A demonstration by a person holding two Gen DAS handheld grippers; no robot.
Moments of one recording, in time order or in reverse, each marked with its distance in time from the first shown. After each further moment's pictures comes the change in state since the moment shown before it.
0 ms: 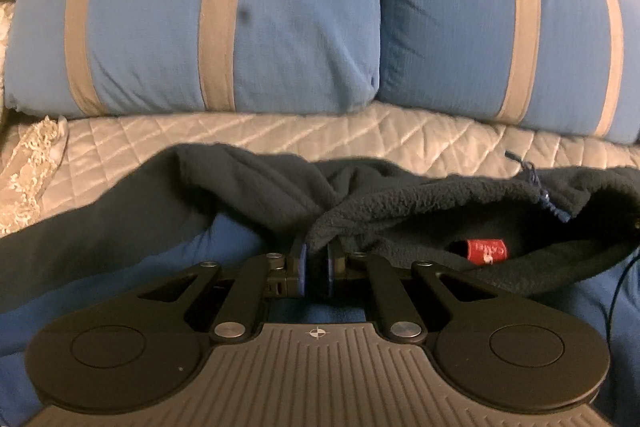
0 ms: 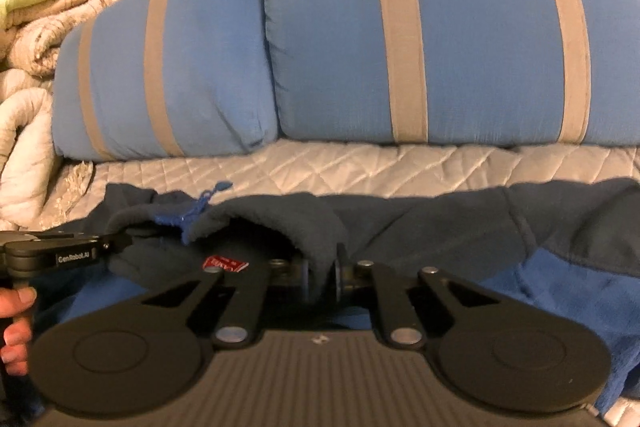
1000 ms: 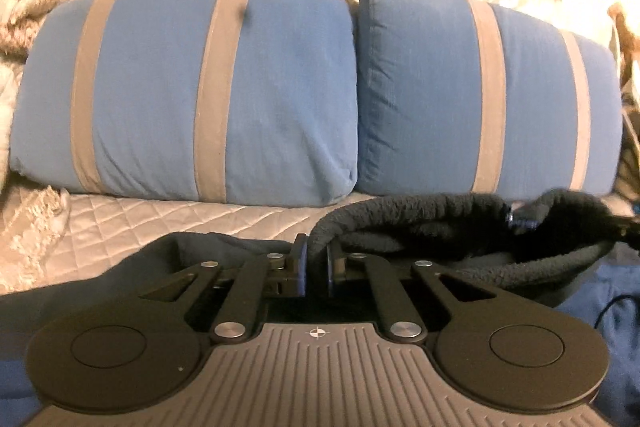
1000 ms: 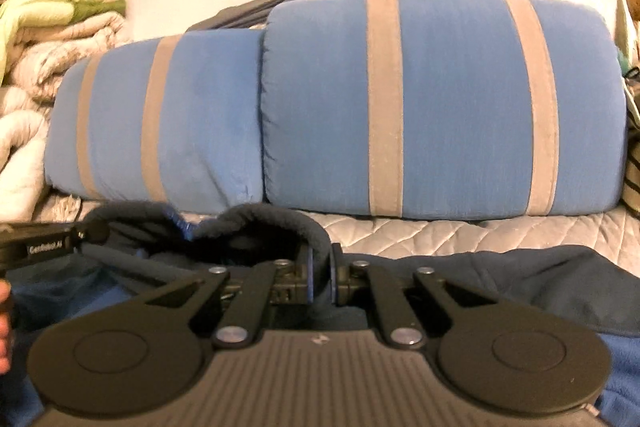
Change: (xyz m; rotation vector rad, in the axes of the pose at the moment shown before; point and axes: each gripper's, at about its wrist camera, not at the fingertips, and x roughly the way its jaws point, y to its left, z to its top) left arm -0.024 -0.008 0.006 0.028 -0.215 -0.019; right arm -0.030 0.003 0.006 -0.085 -0.184 -0.060
